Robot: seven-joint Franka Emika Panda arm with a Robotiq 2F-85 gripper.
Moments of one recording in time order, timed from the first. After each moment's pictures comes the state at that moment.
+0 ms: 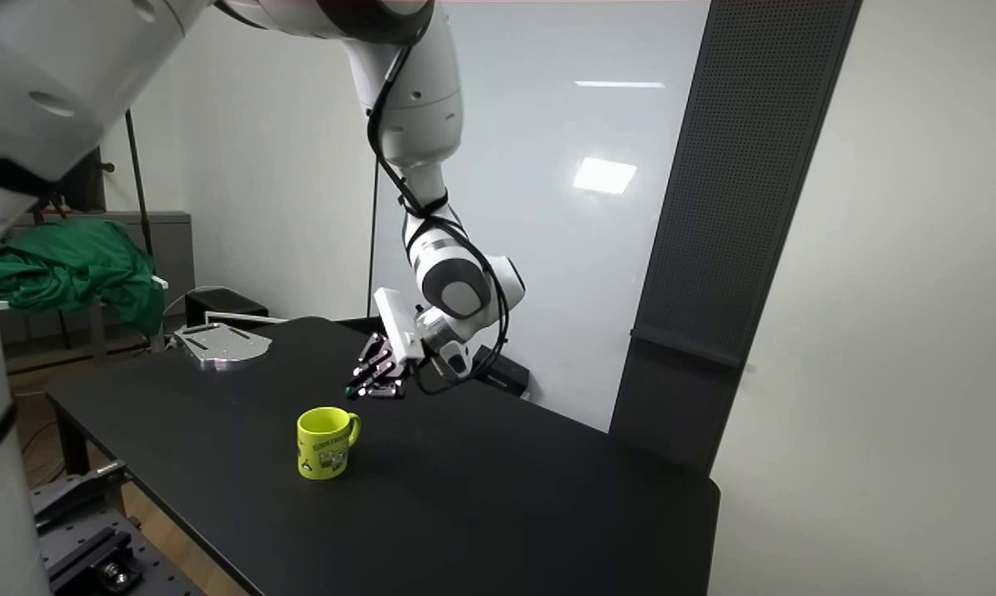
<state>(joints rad) -0.19 0.59 0.18 -2.02 0.67 2.04 -0.18</state>
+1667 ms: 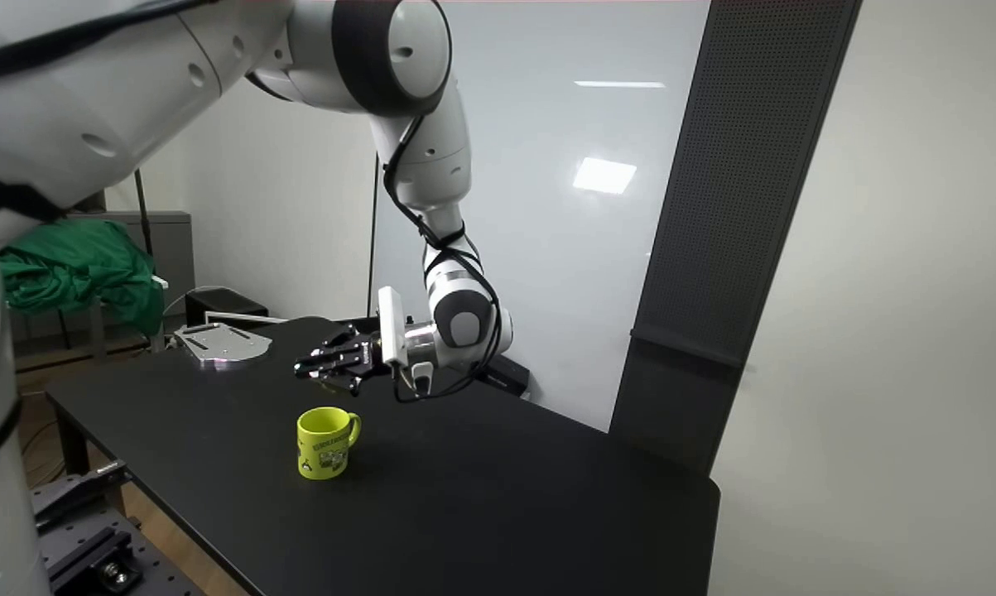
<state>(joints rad) -0.11 0.78 0.09 -1.83 0.79 1.53 -0.18</state>
